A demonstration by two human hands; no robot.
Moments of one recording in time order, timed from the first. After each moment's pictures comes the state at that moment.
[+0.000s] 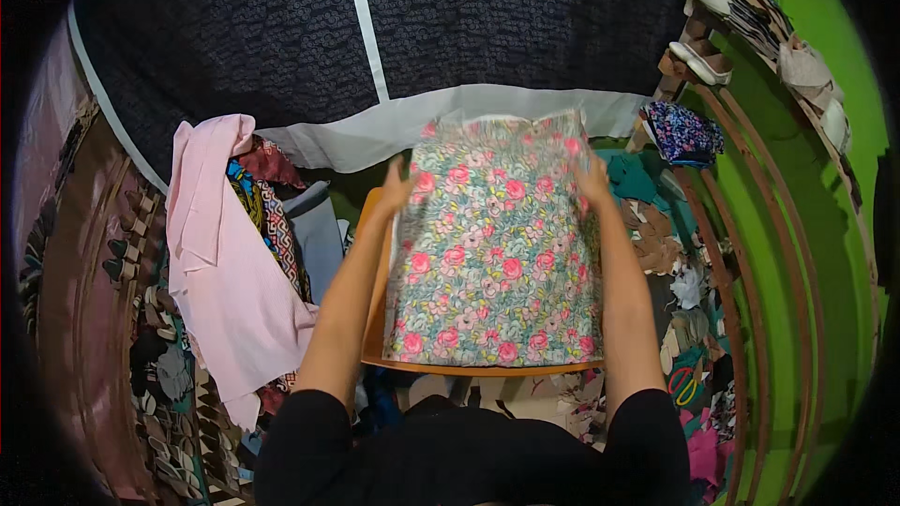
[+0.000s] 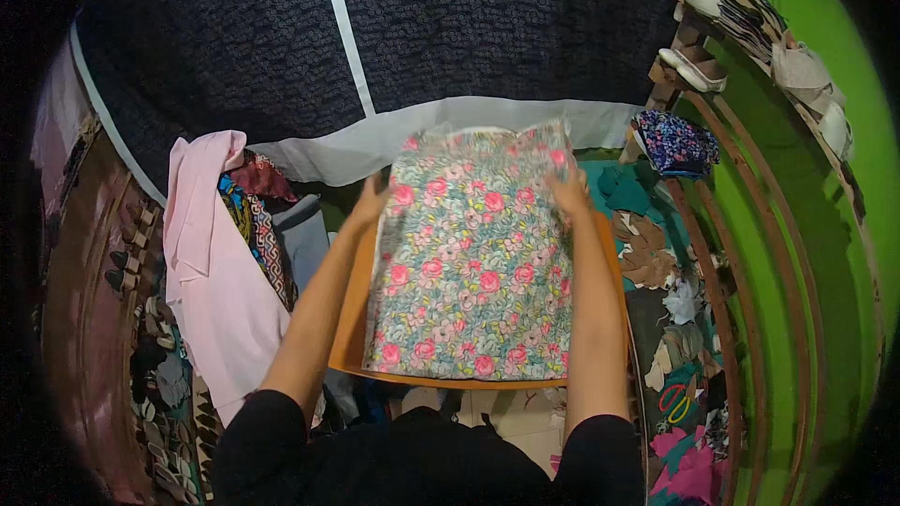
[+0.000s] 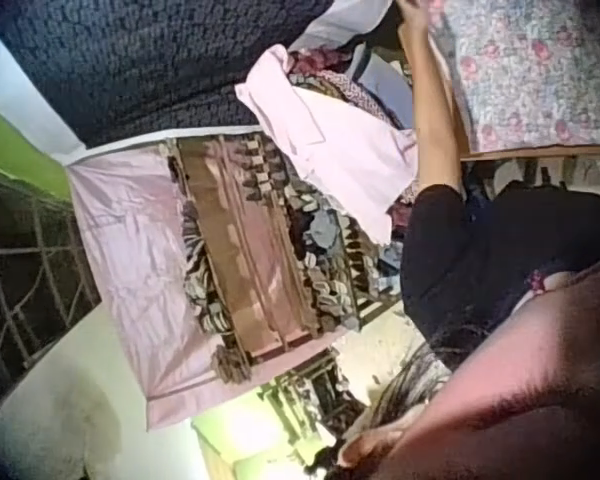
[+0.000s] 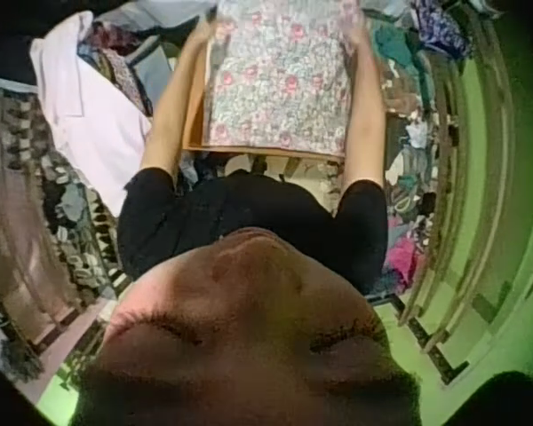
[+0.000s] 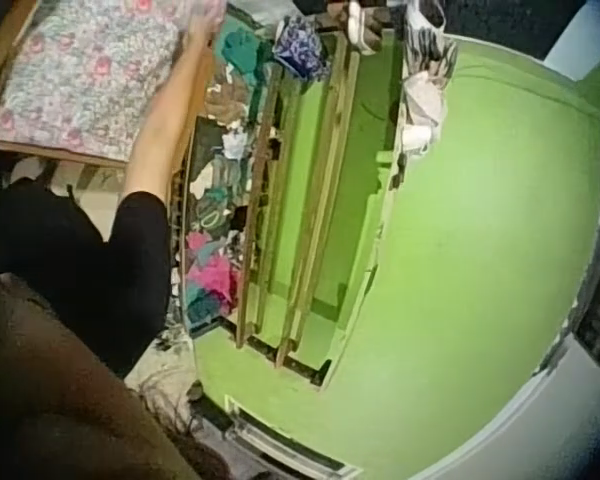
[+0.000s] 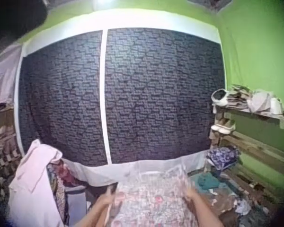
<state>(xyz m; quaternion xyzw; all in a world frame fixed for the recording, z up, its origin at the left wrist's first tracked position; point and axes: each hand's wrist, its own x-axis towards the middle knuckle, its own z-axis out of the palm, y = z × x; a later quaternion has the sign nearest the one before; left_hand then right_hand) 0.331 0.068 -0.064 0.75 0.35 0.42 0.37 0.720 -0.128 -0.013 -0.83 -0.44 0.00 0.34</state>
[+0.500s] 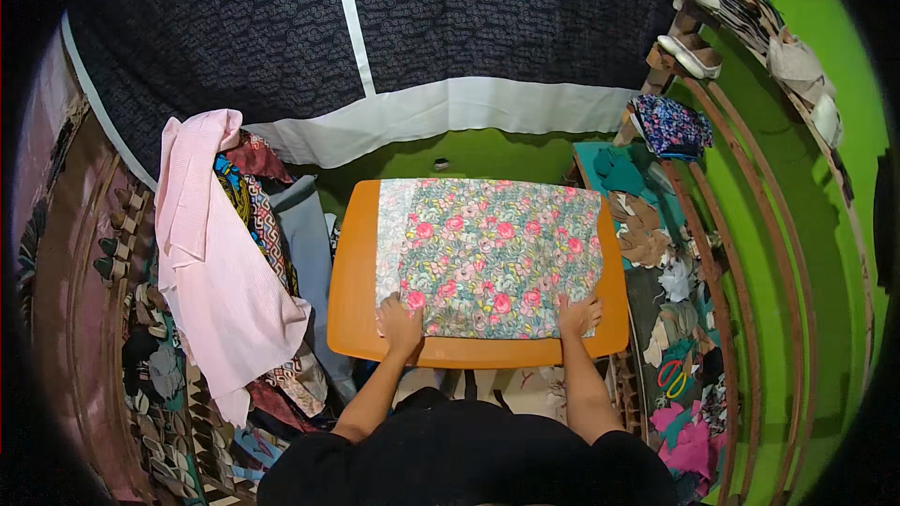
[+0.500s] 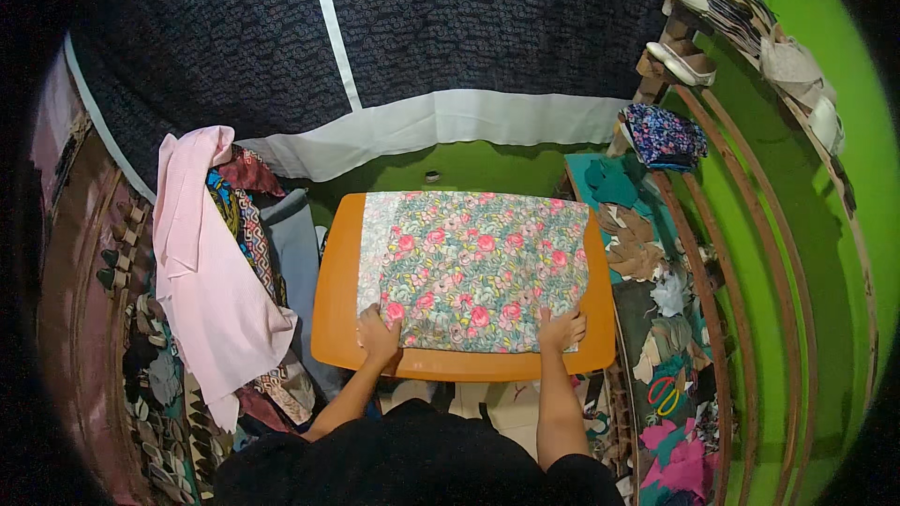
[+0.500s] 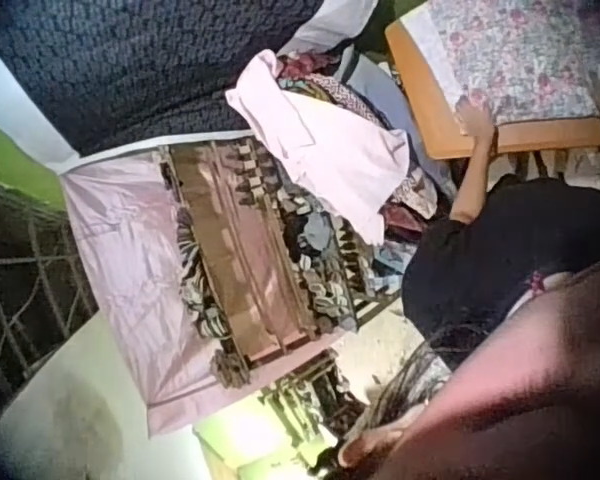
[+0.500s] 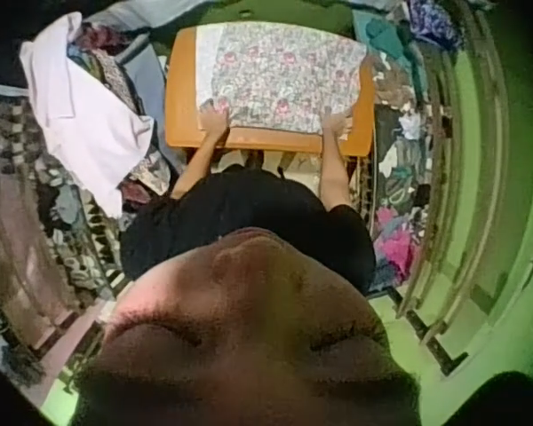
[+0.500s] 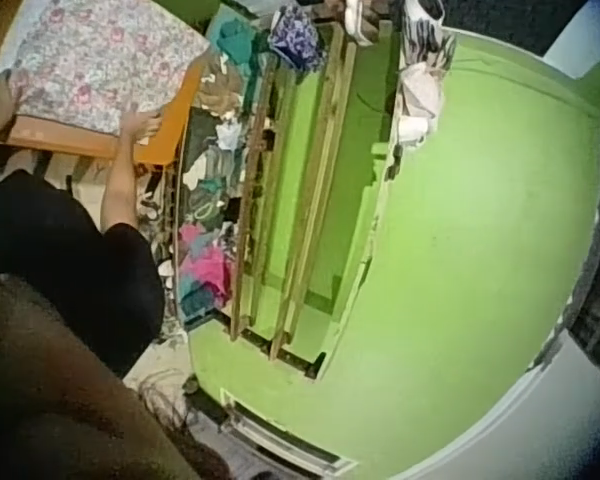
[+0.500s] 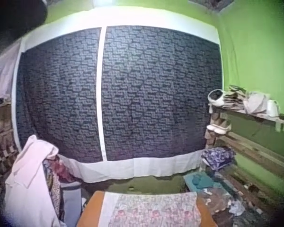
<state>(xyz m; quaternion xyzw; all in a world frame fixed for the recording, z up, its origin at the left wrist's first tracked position) 0.299 -0.223 -0.137 0.75 0.58 0.26 0.17 0.605 -0.374 -0.149 -0.98 -0.12 -0.03 0.15</state>
